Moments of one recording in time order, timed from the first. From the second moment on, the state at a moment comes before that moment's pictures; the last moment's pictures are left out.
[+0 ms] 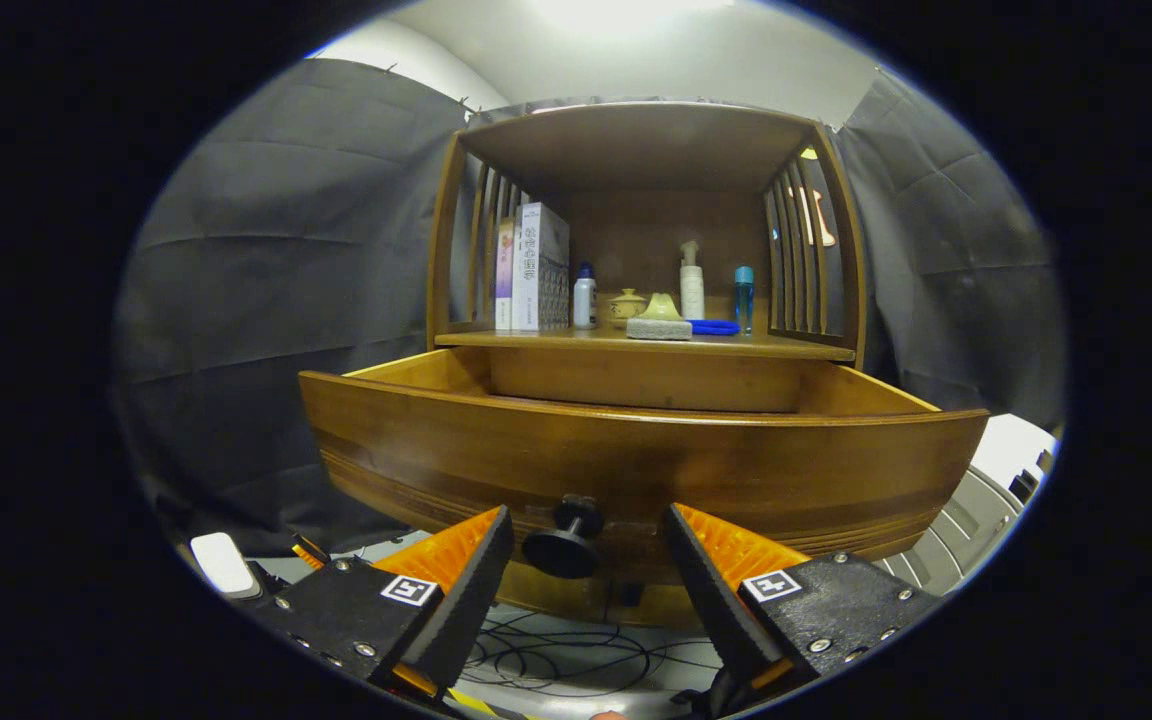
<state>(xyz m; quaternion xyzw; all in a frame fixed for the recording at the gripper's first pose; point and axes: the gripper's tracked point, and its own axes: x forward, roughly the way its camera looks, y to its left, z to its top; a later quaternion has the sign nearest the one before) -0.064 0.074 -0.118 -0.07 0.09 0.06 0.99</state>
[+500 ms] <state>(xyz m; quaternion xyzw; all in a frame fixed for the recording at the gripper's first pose) -0.043 0.069 -0.119 -0.03 0.11 0.02 0.99</state>
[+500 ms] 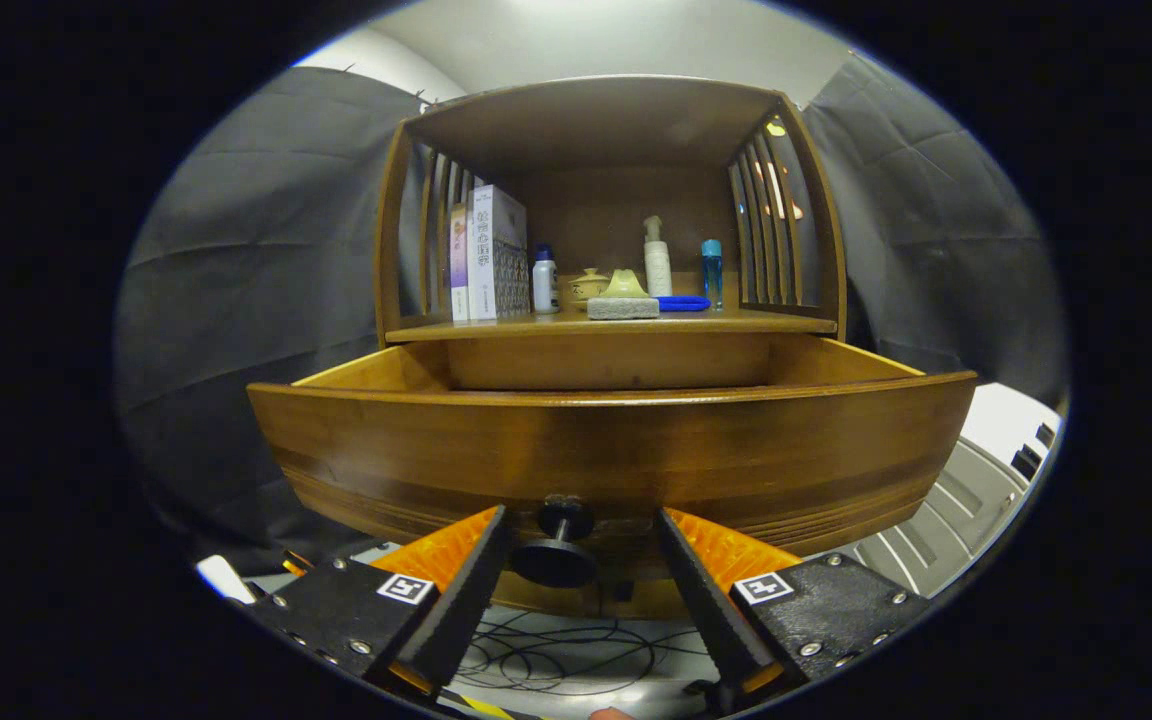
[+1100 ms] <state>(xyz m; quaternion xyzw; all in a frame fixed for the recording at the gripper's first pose) 0.004 0.066 -0.113 -0.05 0.07 0.00 1.00</state>
